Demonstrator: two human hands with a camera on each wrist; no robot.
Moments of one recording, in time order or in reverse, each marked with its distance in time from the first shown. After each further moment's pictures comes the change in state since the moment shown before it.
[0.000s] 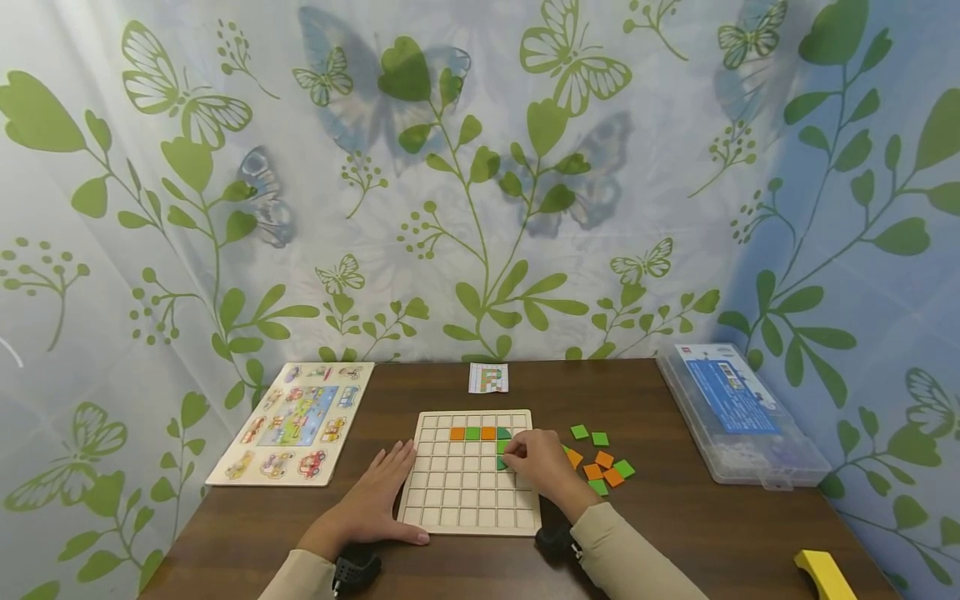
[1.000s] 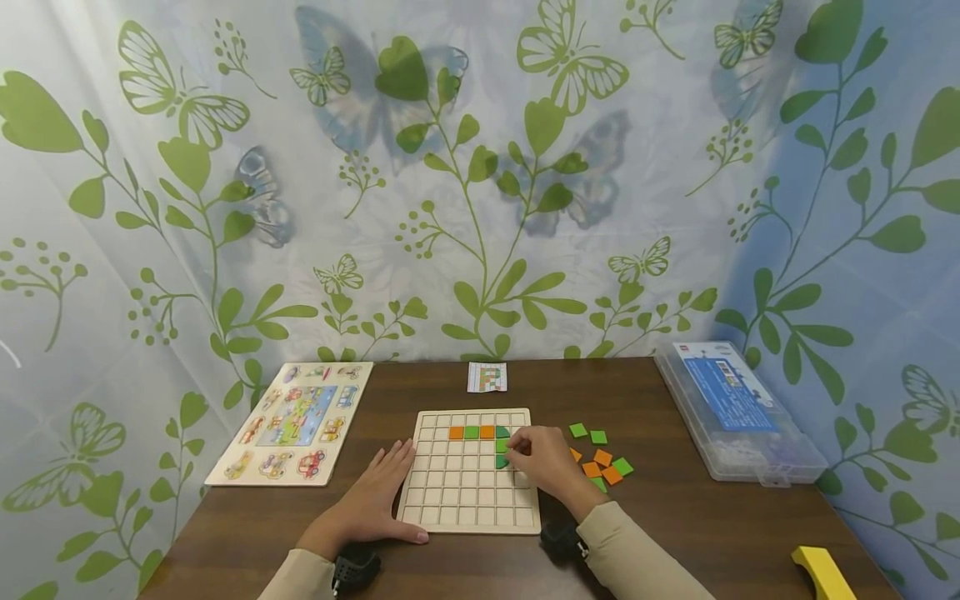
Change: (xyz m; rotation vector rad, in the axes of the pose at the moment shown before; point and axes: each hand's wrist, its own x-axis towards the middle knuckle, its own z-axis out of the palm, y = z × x) left_hand 0.000 -0.001 0.001 0.009 -0.008 -0.003; right_hand -0.004 -0.002 -0.011 0.047 0.019 -0.015
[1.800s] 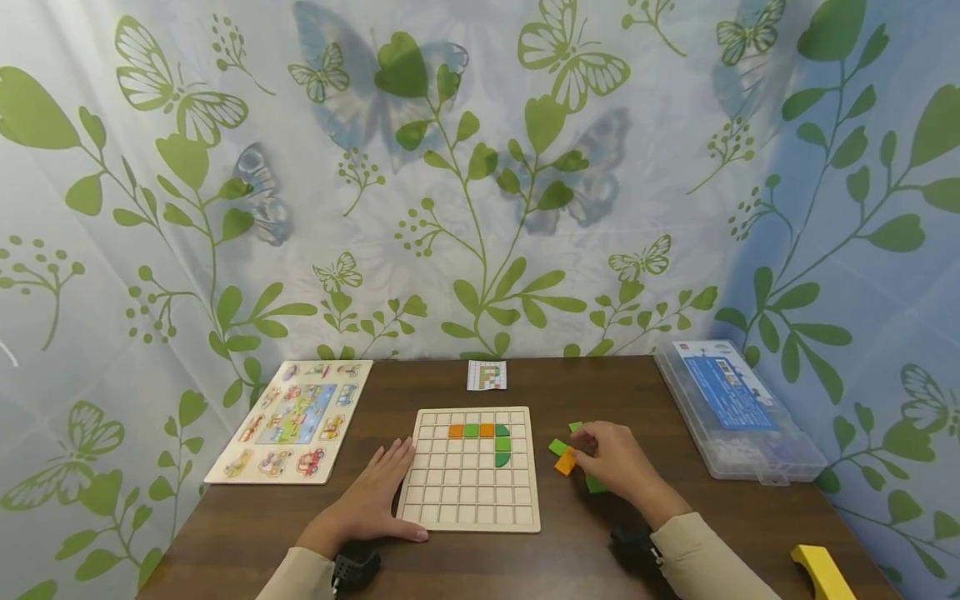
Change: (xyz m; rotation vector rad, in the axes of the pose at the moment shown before) left_hand 0.000 -0.001 0.000 -0.027 0.008 0.013; right_hand -0.035 0.040 -0.085 -0.281 0.042 -0.079
